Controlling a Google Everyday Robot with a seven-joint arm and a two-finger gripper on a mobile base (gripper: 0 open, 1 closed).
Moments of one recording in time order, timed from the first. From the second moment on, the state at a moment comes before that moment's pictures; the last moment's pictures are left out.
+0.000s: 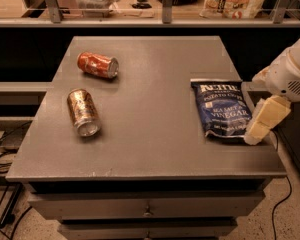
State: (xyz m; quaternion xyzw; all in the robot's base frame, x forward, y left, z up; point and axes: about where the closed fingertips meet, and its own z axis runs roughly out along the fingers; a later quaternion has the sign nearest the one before) arm 0.491 -0.229 0.885 -0.56 0.81 0.05 0.17
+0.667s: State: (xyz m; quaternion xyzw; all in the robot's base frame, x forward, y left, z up) arm 0.508 -0.226 0.845 -0.55 0.82 0.09 0.15
